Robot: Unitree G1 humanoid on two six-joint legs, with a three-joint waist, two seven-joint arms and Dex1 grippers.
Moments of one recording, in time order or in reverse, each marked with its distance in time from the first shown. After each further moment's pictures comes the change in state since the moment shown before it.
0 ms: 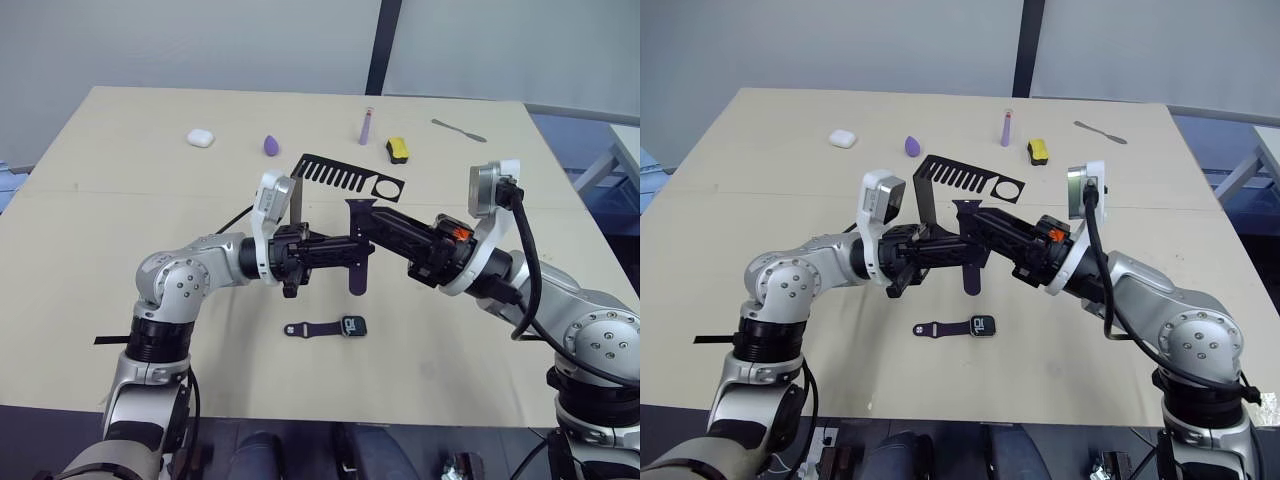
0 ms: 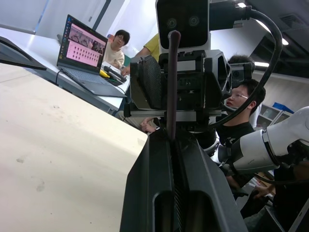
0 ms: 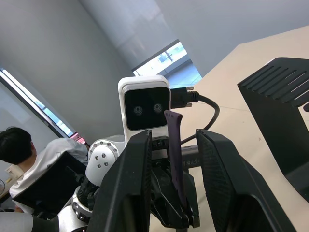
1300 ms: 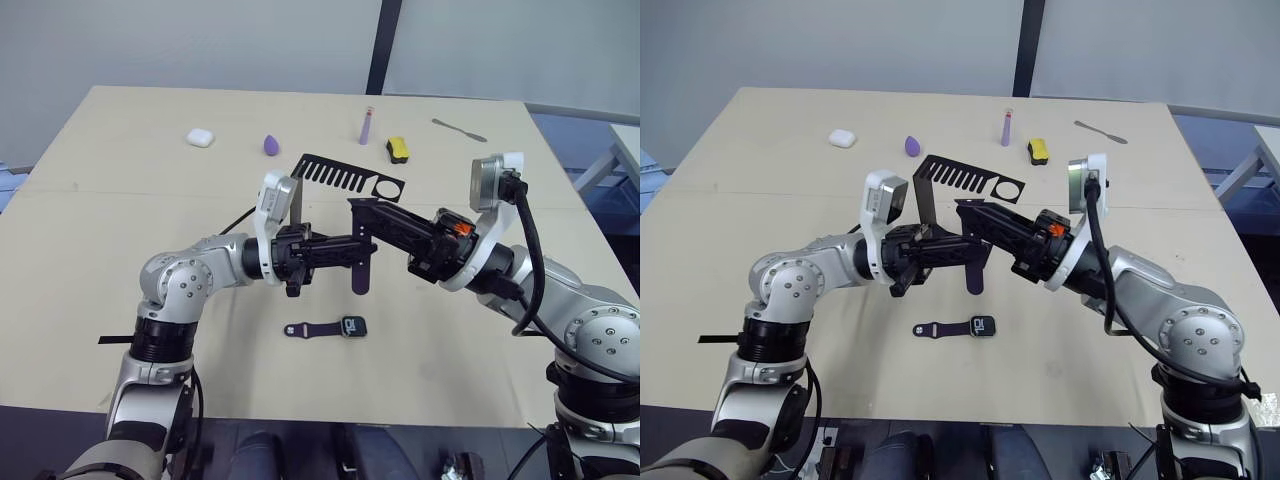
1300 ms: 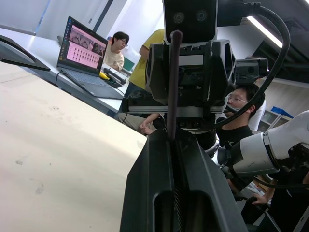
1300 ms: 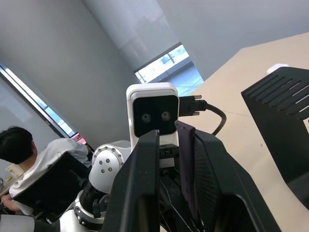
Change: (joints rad) left arm -0.001 -0.020 0.004 0.016 -0.001 -0.001 0.015; right arm -0.024 0.000 0.000 0.004 0.002 -0.002 0.000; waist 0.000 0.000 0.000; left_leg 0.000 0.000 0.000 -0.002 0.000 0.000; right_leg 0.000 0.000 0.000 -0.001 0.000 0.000
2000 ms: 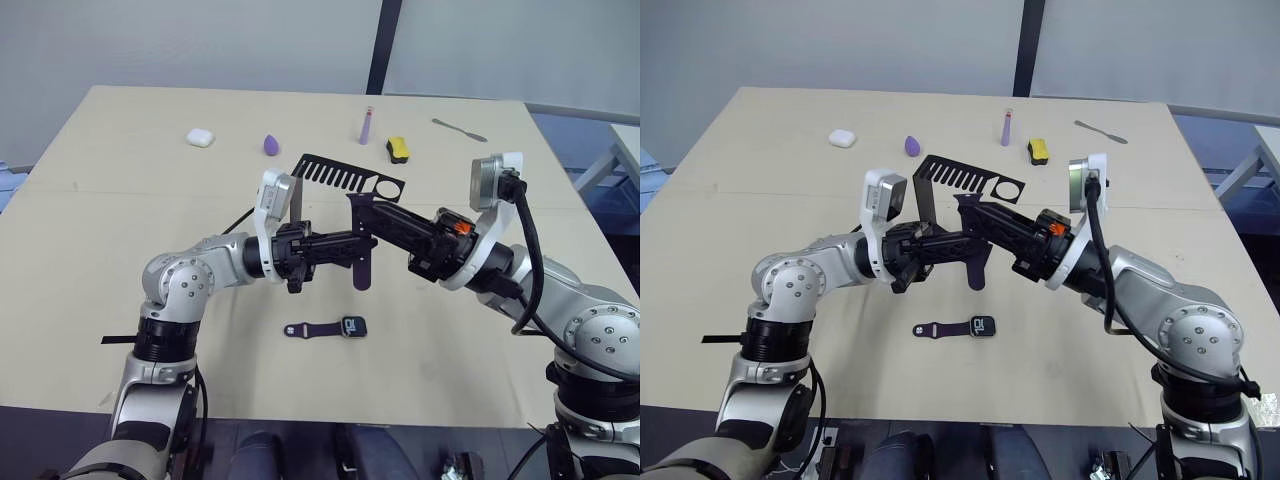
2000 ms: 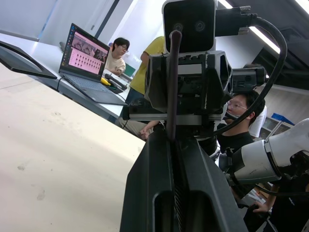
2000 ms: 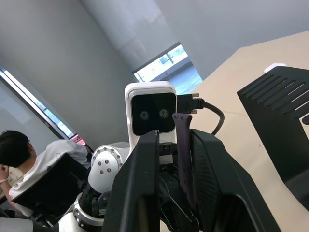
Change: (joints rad) left arm -0.001 -0.018 0.015 0.004 0.000 0.000 0.009; right arm -0.001 0.001 0.000 0.015 -0.001 0.000 0.000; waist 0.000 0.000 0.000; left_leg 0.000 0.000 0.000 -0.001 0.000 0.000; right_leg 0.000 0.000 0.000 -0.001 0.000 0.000
